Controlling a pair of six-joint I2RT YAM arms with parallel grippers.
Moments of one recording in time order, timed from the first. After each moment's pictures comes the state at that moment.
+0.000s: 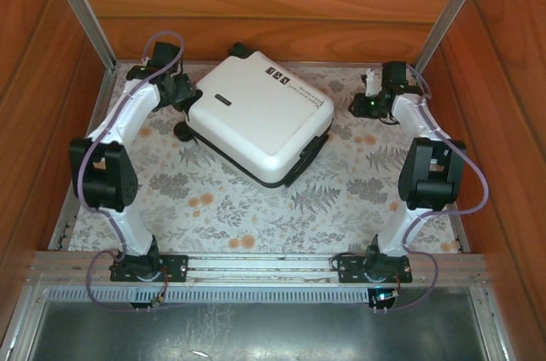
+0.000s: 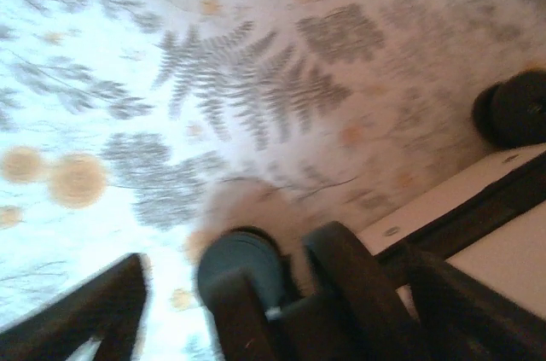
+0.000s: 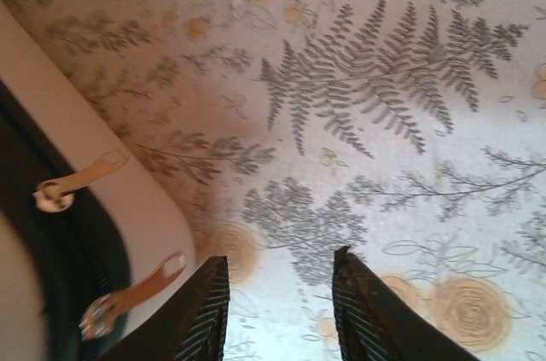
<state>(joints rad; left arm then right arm) -0.17 1.76 1.58 -0.85 -0.23 -0.56 -0.01 1.82 1.45 -0.67 -0.34 -0.02</state>
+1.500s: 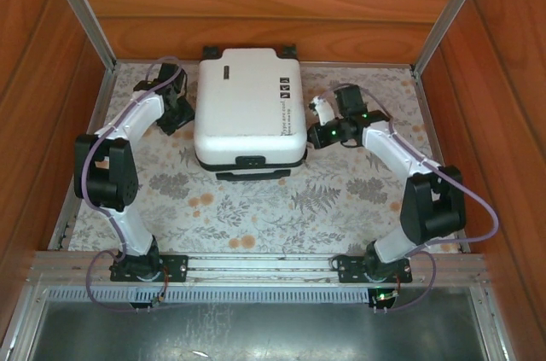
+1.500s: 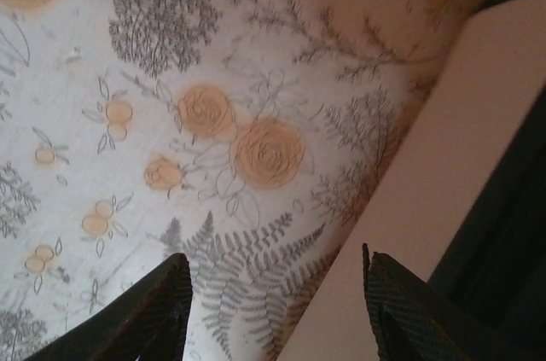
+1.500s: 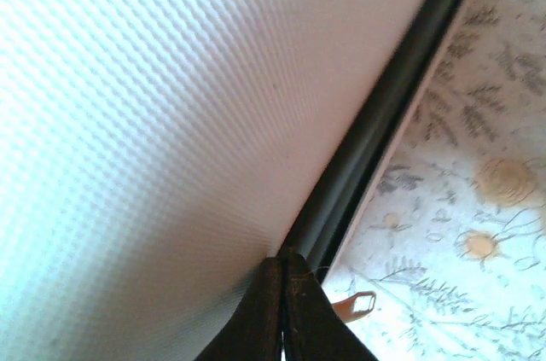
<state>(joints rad) -0.19 1.80 1.42 -0.83 -0.04 -0.80 0.36 1.55 1.13 -0.58 -0.48 -0.09</state>
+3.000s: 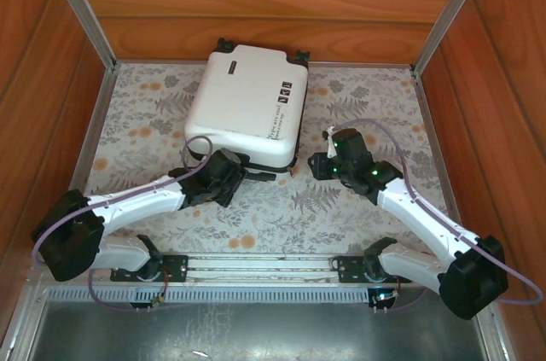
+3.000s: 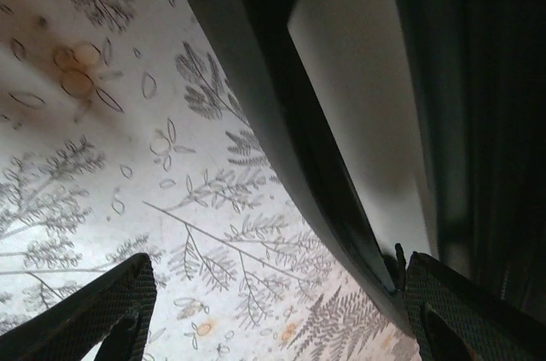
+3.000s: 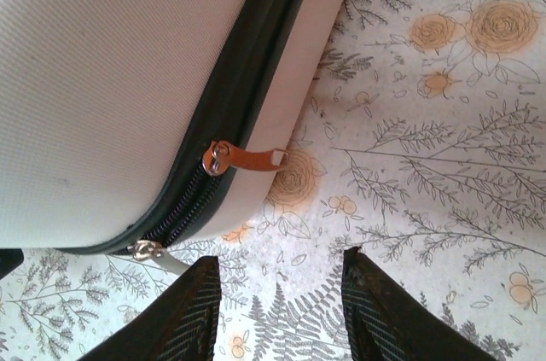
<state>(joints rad) -0.86 1.30 0.68 -0.31 -0.09 -1.73 0.58 1.05 0.73 -0.49 -0.06 0.40</state>
